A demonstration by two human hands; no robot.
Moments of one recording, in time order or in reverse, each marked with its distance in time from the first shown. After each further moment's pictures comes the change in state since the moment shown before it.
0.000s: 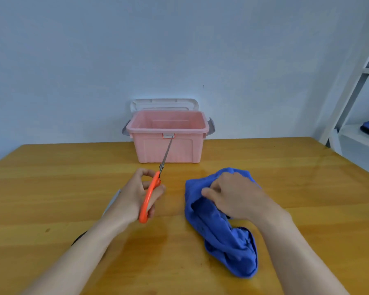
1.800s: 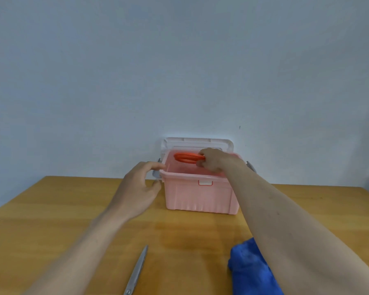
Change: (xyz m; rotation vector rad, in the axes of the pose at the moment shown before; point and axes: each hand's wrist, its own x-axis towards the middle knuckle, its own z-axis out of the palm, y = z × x) left_hand 0.111 0.041 -0.102 0.610 0.239 0.569; right_hand 0.280 -0.067 -0.038 -0.199 -0.008 -0.116
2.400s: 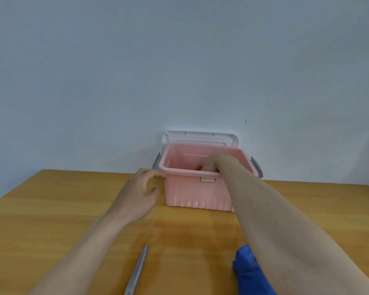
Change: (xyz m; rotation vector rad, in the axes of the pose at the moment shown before) left_hand 0.000 -0.024 0.013 0.026 -0.121 -0.074; right_hand 0.032 -0.008 0.019 -0.142 -0.461 0.069
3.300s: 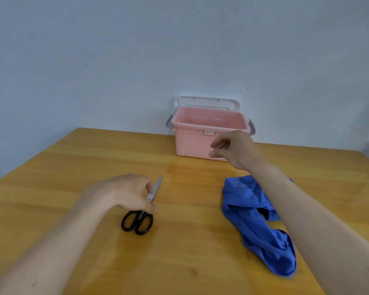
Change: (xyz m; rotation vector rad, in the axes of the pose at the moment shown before) left_hand -0.138 0.050 -0.042 0.564 -0.691 -0.395; right_hand -0.187 0.002 0.113 0.658 0.735 -0.354
